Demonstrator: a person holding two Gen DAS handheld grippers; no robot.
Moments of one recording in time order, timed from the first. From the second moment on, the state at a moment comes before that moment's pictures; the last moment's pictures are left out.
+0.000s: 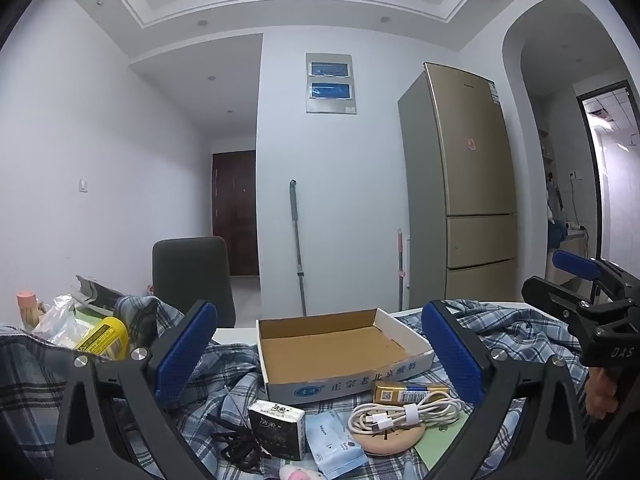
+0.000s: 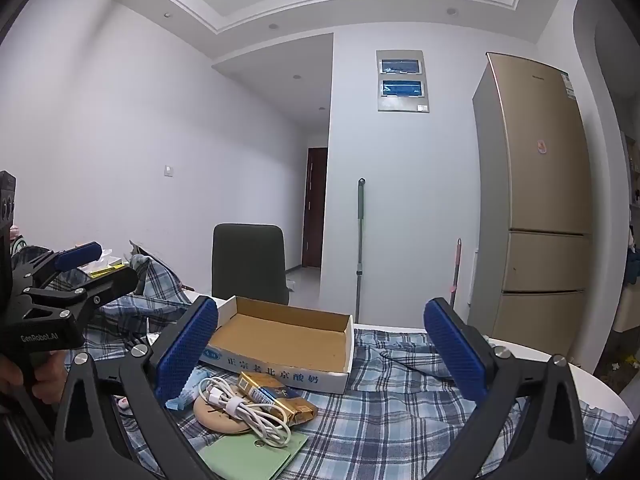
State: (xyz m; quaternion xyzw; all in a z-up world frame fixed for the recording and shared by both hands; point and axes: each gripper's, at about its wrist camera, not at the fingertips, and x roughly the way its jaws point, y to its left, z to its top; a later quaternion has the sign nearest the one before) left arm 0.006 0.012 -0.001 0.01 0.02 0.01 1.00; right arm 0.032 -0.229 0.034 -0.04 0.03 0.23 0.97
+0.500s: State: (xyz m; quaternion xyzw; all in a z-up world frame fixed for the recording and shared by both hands) left arm 0.006 0.014 0.001 0.01 0.02 0.01 1.00; right arm 0.032 -0.228 0.034 -0.04 0.03 0.23 0.97
